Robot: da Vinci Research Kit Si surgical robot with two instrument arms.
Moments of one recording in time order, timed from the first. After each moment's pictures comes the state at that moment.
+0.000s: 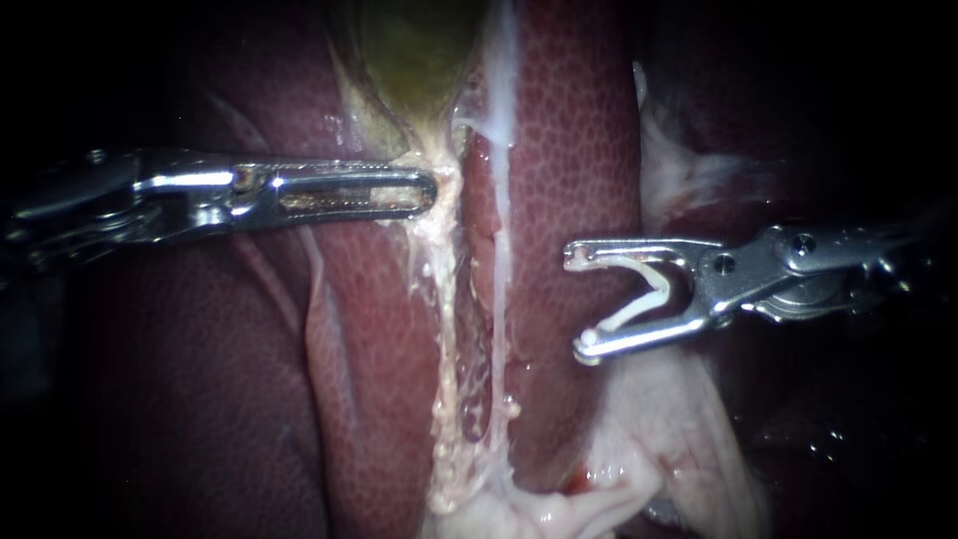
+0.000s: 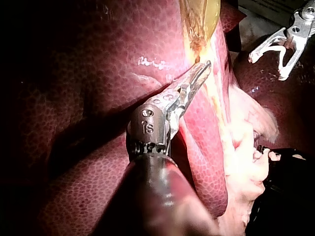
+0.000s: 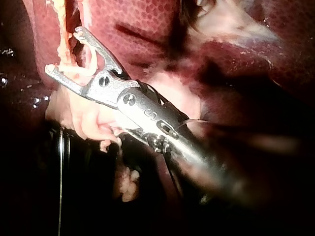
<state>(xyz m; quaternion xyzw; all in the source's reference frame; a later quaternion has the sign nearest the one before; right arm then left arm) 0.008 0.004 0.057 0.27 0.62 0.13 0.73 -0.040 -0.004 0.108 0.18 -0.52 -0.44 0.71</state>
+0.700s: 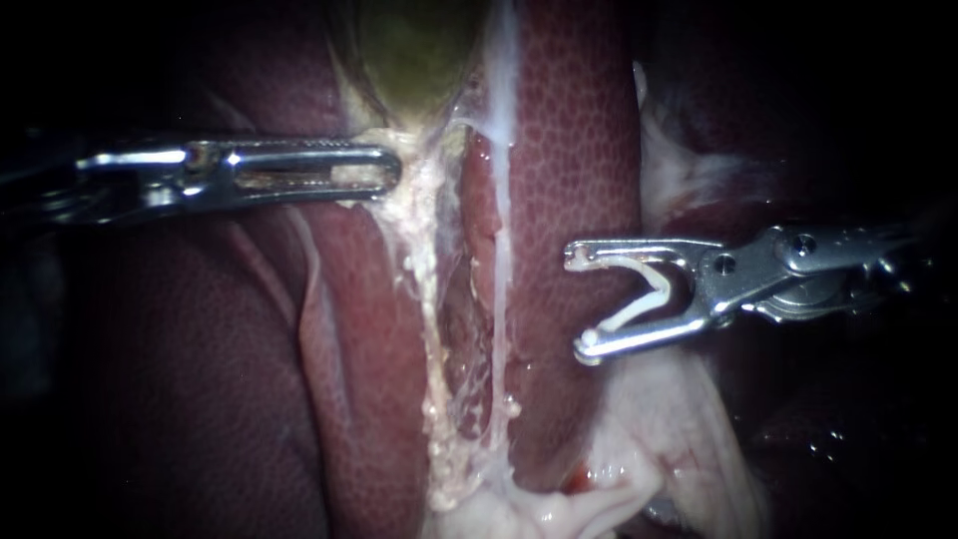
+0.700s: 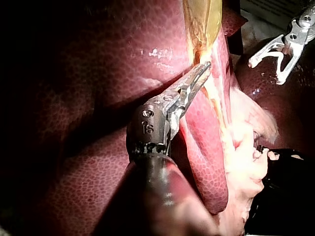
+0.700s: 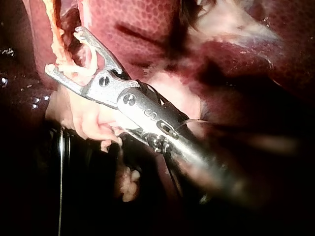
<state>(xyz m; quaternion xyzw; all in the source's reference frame) 0.008 0.004 0.057 0.27 0.62 0.13 0.73 -0.036 -0.001 0.103 0.19 -0.52 -0.45 0.70</state>
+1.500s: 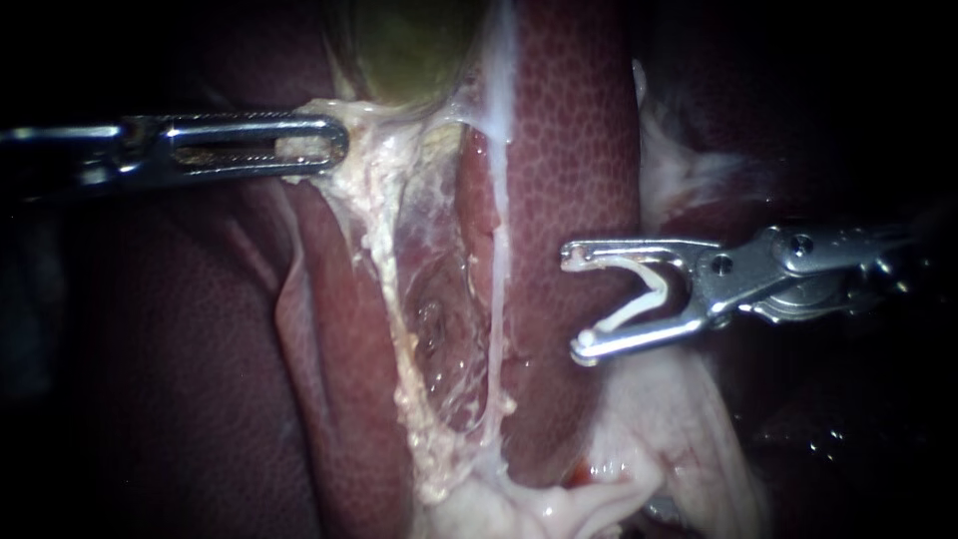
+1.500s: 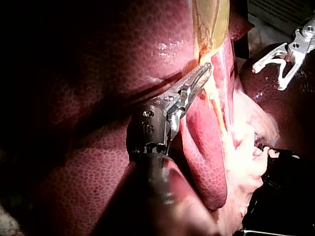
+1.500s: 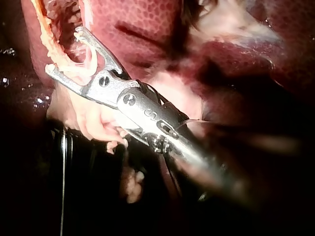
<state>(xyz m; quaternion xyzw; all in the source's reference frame) 0.009 0.004 0.057 0.26 0.62 0.13 0.73 -0.034 -0.001 0.100 0.18 -0.53 -0.46 0.69</state>
